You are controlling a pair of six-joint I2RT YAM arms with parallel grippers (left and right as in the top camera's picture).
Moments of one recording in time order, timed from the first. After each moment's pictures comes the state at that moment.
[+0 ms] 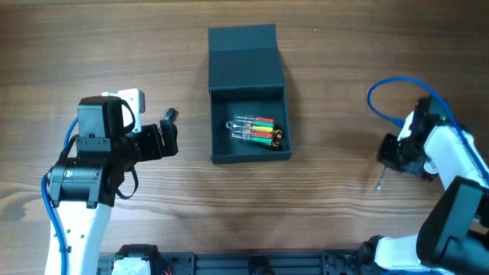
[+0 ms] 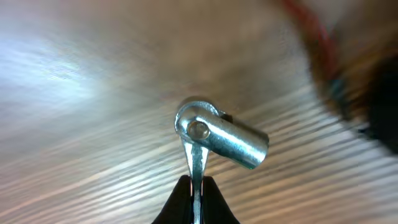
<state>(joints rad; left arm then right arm) -0.05 1.04 1.04 -0.96 0.13 -0.20 -0.33 1.59 0.94 -0.86 -0.03 0.11</state>
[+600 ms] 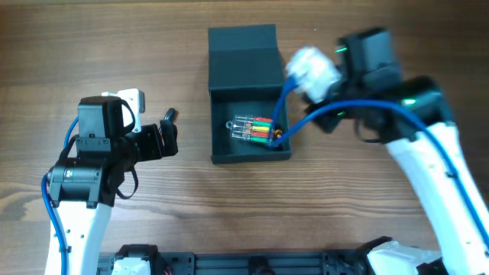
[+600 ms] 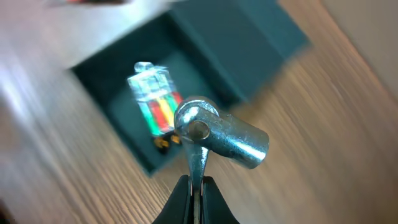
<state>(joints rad) -0.05 1.04 1.04 -0.96 0.13 -0.20 0.42 1.44 1.60 -1.16 -0.18 -0.57</state>
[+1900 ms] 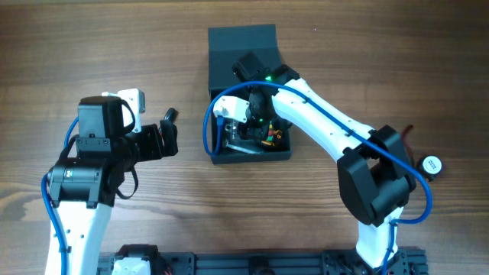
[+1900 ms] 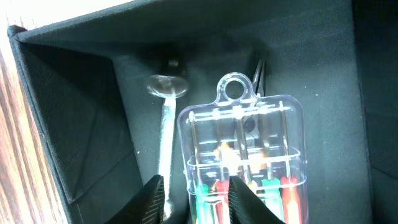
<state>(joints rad) -0.05 1.04 1.04 -0.96 0.13 -0.20 0.61 2.04 1.60 -0.99 -0.26 -0.77</state>
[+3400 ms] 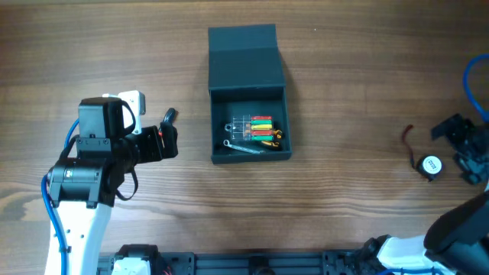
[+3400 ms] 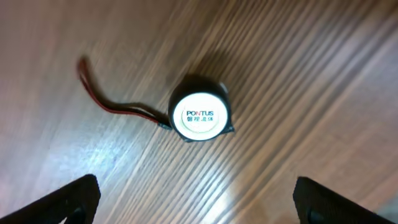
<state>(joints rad) -0.05 1.04 1.04 -0.99 0.13 -0.20 -0.66 1.62 1.27 -1.14 0.03 0.38</state>
